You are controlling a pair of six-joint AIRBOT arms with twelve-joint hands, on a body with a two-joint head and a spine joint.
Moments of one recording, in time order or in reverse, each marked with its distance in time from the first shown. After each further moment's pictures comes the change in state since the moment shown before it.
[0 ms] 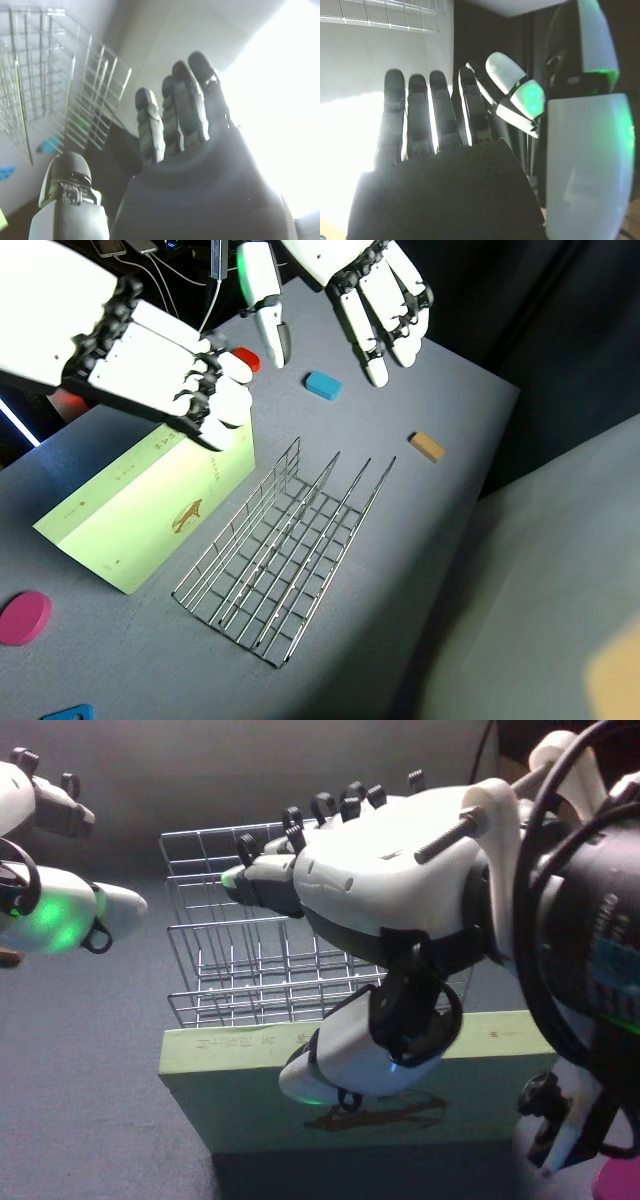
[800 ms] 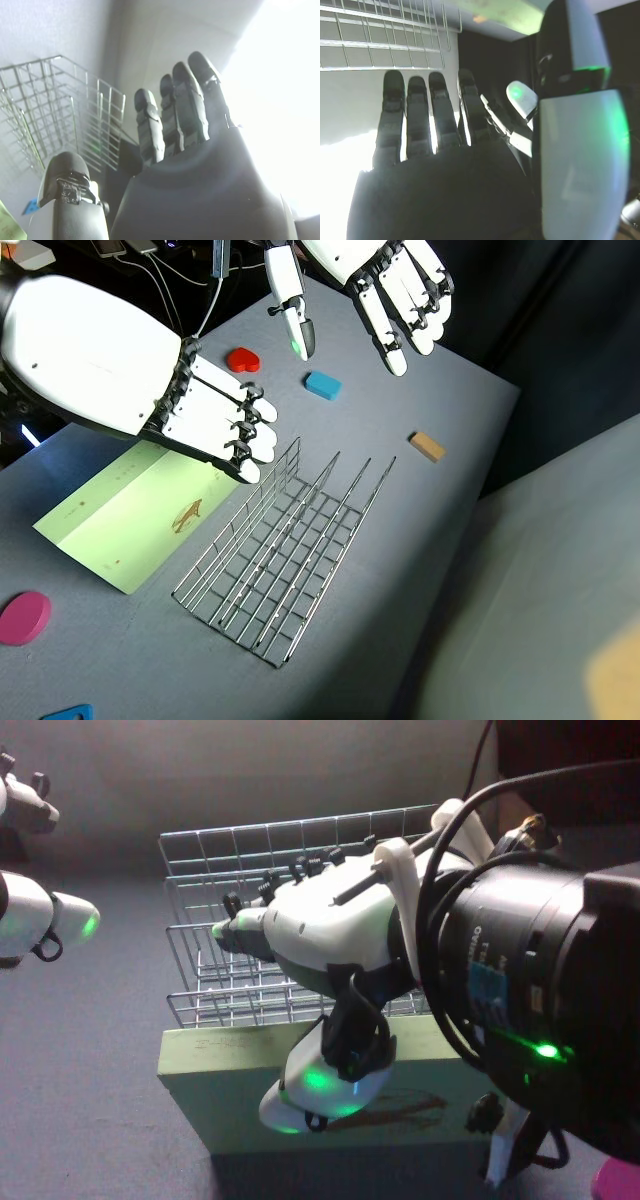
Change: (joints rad) left arm -0.002 0.018 0.027 0.003 -0.019 0.196; right arm -0.103 -0.123 0.123 0.005 0.028 0.027
